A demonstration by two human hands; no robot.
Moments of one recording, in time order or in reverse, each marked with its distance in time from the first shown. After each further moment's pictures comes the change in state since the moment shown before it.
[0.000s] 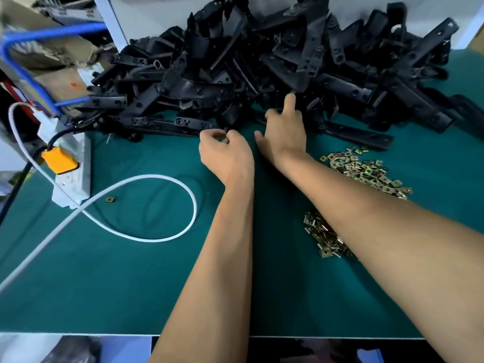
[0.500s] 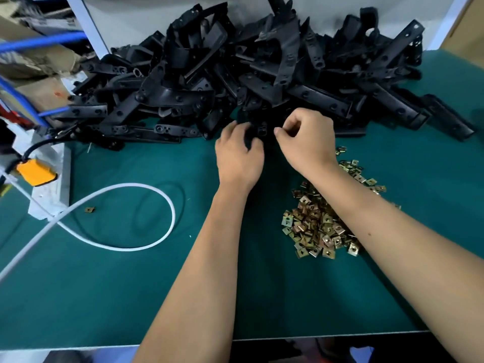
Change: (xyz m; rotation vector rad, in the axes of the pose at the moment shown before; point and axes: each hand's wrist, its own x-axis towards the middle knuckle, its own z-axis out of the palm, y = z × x) left_hand -0.021 -0.002 0.017 0.447 -0.594 0.398; right_hand -0.033 0.062 -0.057 0.471 0.165 0.037
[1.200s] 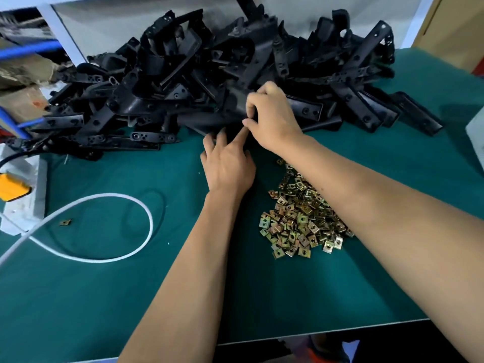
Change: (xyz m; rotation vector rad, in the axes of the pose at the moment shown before) left_hand -0.003 0.004 0.021 0.532 -0.069 0.144; right_hand 0.052 0.002 0.007 -0.212 -0.162 -0.277
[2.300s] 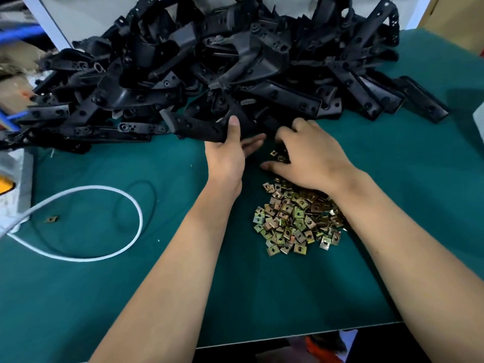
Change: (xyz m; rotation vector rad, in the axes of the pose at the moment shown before) left_hand -0.008 0.026 0.000 -1.603 0.076 -0.428; right_hand -0.087 0.029 -0.032 -0.293 -0.283 0.029
